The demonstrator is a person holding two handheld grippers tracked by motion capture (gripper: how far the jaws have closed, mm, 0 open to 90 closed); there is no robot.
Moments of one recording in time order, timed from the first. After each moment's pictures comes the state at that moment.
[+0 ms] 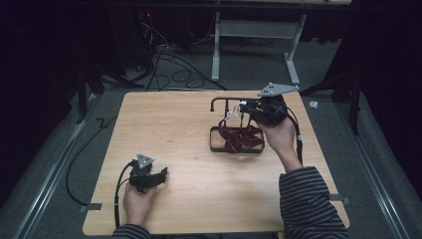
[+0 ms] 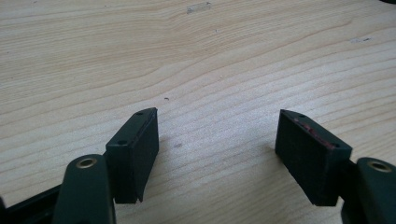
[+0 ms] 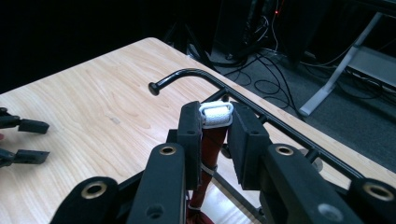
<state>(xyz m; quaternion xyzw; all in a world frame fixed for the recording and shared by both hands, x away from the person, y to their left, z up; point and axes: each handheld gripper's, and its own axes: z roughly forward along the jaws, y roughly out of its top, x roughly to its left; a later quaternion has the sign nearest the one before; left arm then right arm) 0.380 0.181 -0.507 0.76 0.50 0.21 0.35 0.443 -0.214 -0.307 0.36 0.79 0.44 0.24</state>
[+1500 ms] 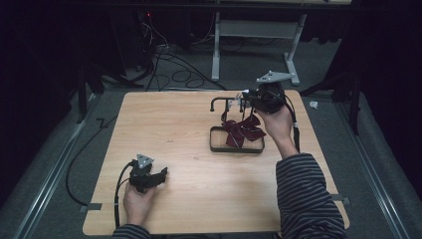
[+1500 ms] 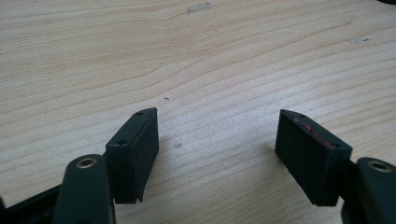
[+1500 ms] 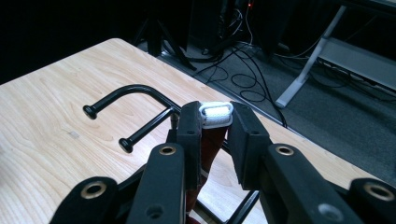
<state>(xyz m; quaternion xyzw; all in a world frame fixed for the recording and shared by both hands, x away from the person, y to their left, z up) 0.380 0.181 -0.507 0.76 0.50 0.21 0.35 0.480 -0.218 -0.303 0.40 0.77 0.42 0.27</state>
